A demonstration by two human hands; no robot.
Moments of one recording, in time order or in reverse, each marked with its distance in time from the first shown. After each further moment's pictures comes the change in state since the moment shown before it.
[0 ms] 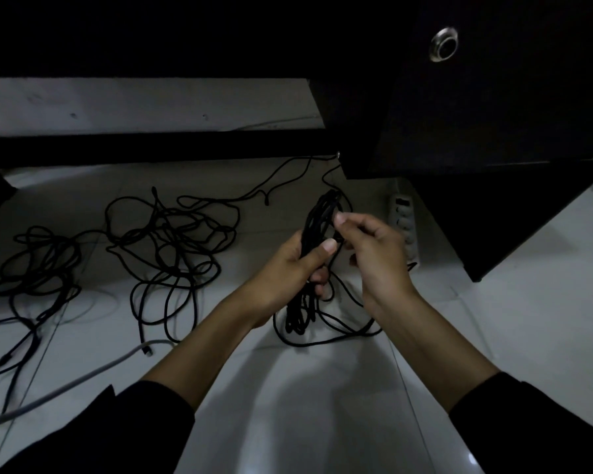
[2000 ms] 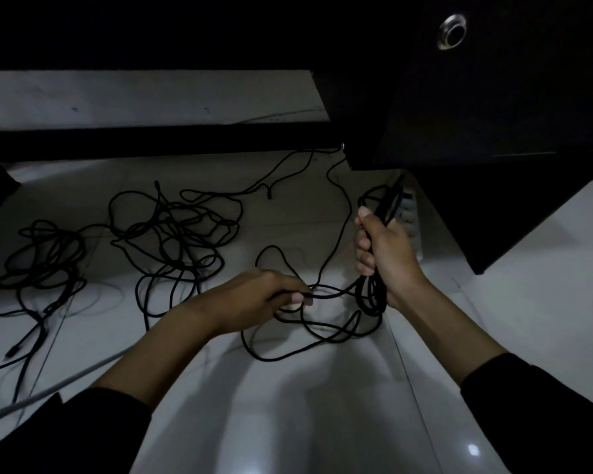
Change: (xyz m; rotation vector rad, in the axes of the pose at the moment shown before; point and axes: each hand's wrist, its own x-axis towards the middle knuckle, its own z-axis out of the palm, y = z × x) left_hand -0.028 -0.014 -0.054 1.046 -0.333 -0.018; right_hand 0.023 0.022 -0.021 0.069 -0.140 0.103
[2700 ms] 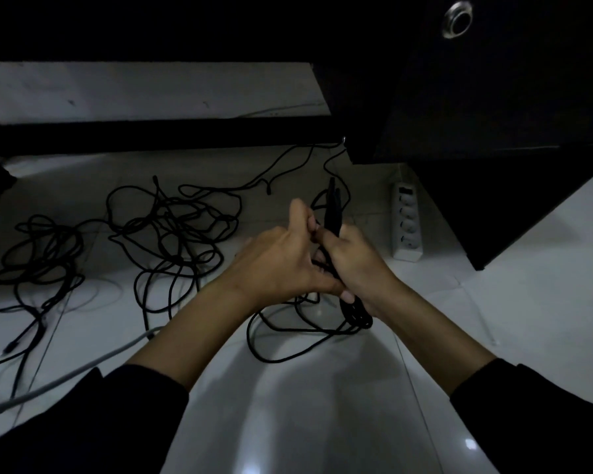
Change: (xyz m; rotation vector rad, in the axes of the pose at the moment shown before) left_hand 0.020 0.049 -0.013 0.097 0.369 -0.114; right_hand -0.019 0.003 0.034 -0.327 -0.194 0.006
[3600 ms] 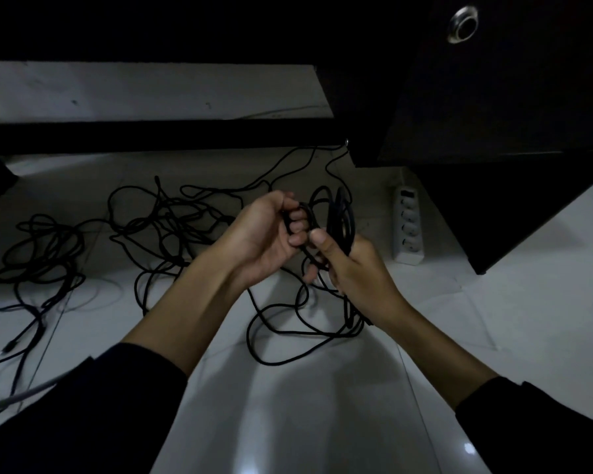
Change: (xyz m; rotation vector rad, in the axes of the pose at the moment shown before) left_hand 0.023 -0.004 -0.017 -1.680 0.039 -0.407; right_hand -0.014 0.005 -0.002 -0.016 -0.035 -0.253
